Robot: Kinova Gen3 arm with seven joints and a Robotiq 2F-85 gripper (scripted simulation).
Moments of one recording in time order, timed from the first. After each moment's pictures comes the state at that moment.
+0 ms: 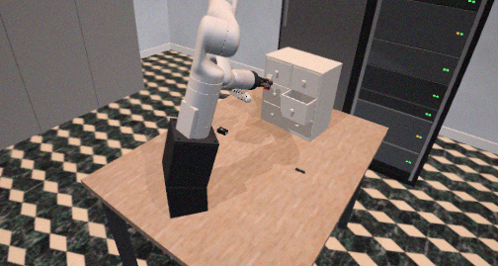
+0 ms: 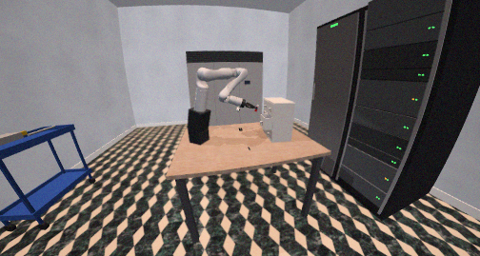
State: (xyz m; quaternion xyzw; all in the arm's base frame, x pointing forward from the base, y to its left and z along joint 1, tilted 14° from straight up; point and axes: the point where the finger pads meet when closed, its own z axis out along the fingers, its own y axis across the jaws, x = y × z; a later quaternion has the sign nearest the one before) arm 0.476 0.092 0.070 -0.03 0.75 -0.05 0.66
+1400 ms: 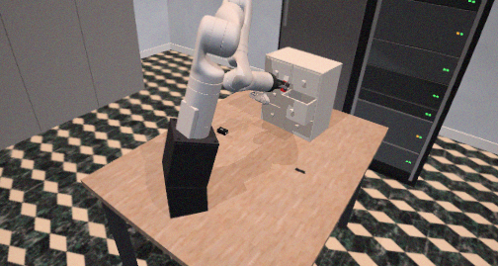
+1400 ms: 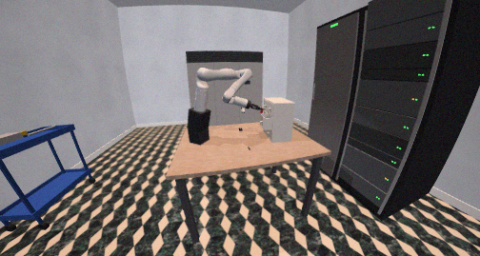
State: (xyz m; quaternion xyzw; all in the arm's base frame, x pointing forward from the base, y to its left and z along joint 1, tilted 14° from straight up) arm 0.510 0.033 0.085 -0.03 0.75 -0.06 0.66
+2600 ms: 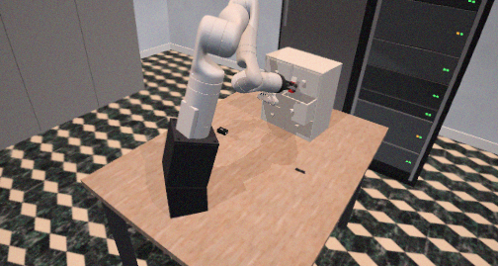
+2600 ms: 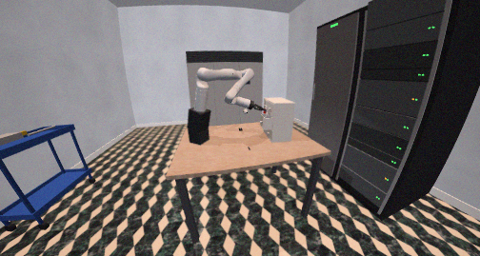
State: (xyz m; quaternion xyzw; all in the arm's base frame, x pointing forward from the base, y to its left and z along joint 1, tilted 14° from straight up) arm 0.526 0.004 0.093 -0.03 0.75 -0.06 0.66
